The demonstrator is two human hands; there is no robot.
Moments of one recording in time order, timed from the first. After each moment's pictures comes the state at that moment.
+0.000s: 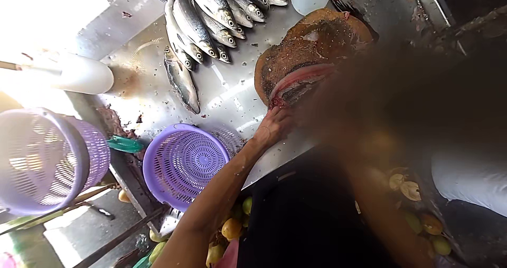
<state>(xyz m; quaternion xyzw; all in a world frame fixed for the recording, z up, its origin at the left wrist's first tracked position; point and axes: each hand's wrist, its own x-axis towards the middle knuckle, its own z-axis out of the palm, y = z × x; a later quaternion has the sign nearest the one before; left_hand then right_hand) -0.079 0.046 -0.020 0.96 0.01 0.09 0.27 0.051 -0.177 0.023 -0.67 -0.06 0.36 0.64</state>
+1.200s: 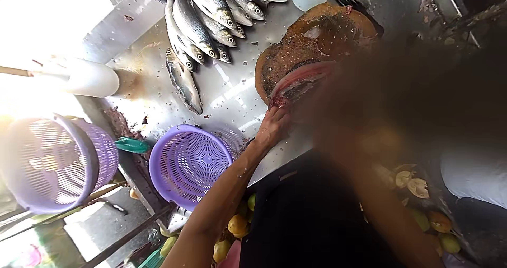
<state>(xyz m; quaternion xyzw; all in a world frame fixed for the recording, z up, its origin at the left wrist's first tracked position) -0.082 0.042 -0.024 0.96 0.07 0.10 0.26 0.052 -0.166 0.031 -0.51 0.04 0.54 0.67</state>
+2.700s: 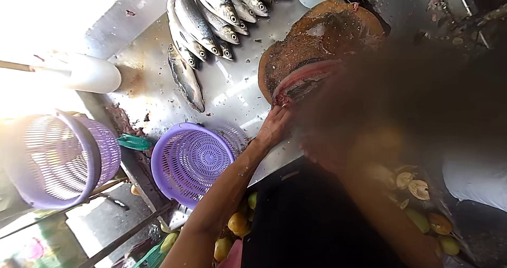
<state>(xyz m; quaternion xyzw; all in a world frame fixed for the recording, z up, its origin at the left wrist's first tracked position) -0.084 0.044 -0.025 0.96 0.06 0.11 0.27 0.029 -0.147 0.040 -0.40 0.15 0.67 0.62</state>
